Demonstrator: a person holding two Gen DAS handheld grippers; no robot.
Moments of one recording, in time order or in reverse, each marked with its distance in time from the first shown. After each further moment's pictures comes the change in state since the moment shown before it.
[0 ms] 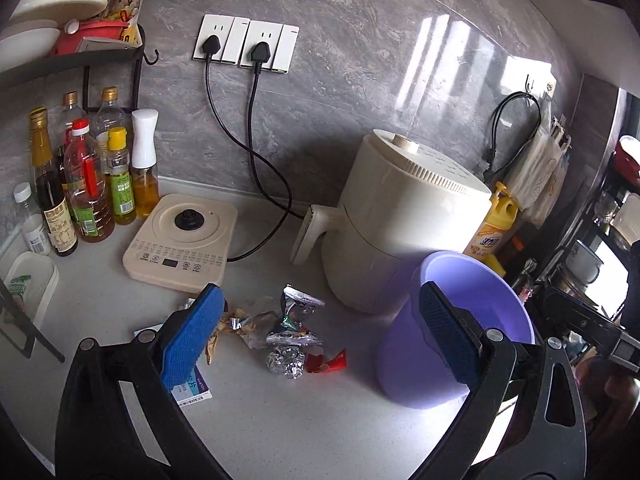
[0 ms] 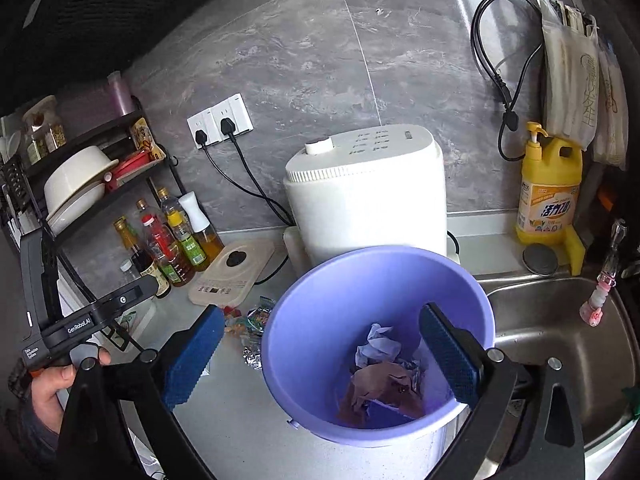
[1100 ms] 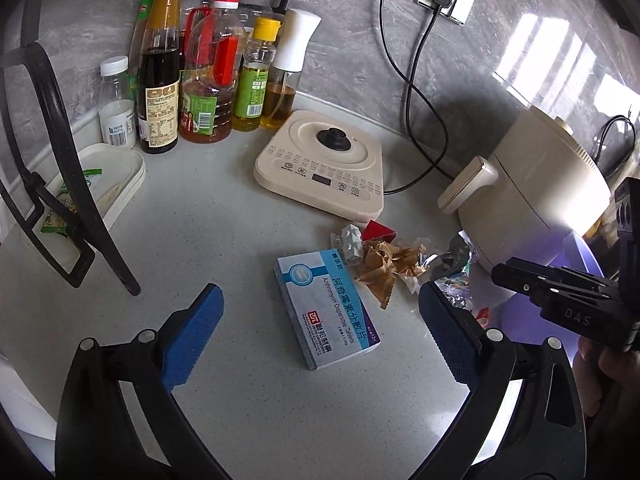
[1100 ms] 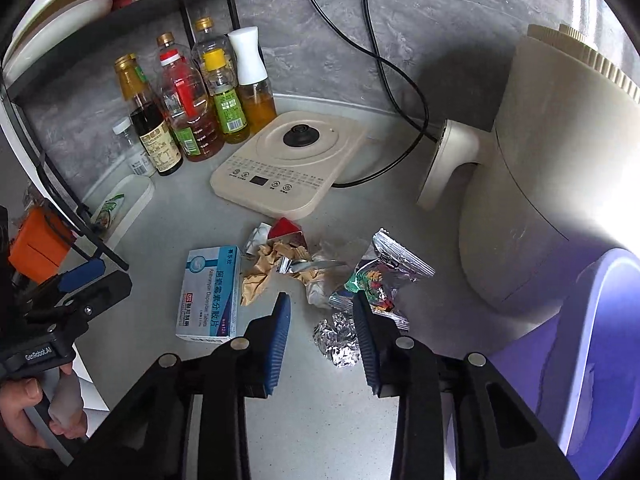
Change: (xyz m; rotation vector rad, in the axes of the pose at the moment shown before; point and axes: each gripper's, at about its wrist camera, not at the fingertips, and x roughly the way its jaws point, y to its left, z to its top) left arm 0.027 0.160 -0.057 -0.204 0.168 0.192; right arm 0.205 0.149 -0.037 -0.269 0.434 0.008
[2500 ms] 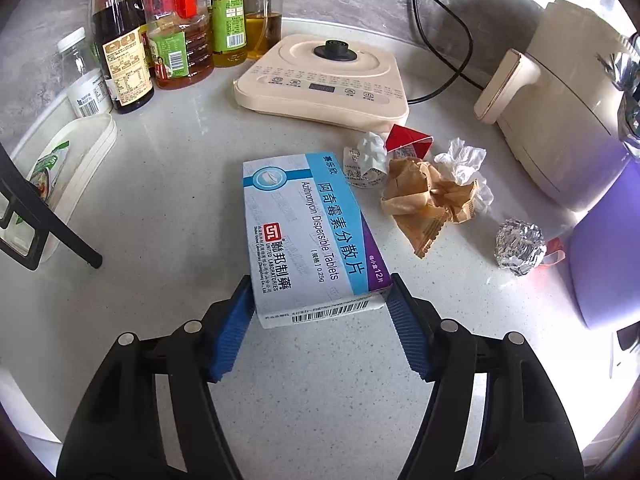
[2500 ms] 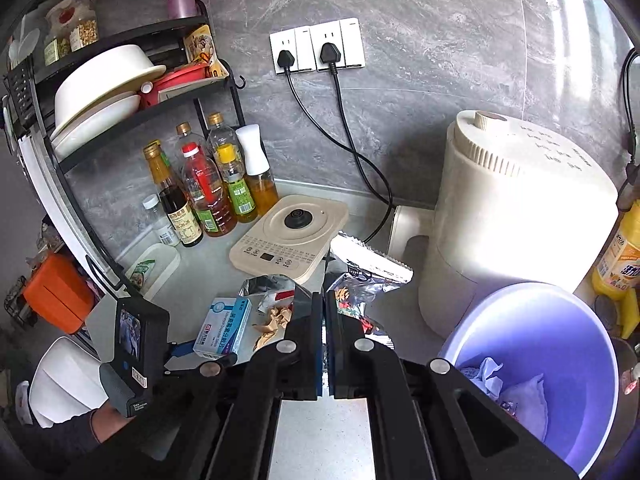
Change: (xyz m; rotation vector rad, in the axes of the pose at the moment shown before) left arm 0.064 -0.021 -0.039 0.134 0.156 0.127; right arm -0.113 -0.028 -0.006 0.045 -0.270 0.037
